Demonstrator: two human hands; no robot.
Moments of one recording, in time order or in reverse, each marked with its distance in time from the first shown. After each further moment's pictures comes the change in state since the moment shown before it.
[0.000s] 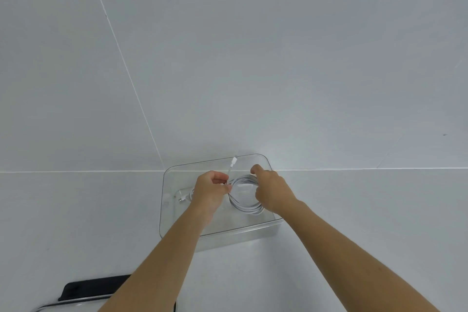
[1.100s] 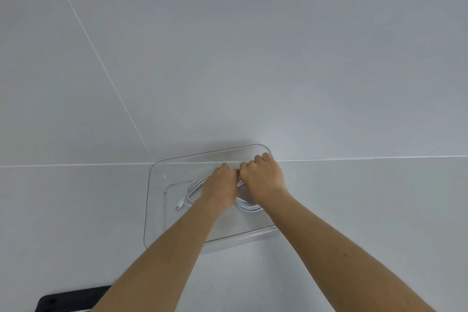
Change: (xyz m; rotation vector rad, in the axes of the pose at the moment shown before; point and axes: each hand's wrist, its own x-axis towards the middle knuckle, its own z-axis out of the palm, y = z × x) left_hand 0.049 -0.029 0.036 1.091 -0.181 0.412; right_hand 0.047 0.006 0.030 -0.725 0.104 -0.275
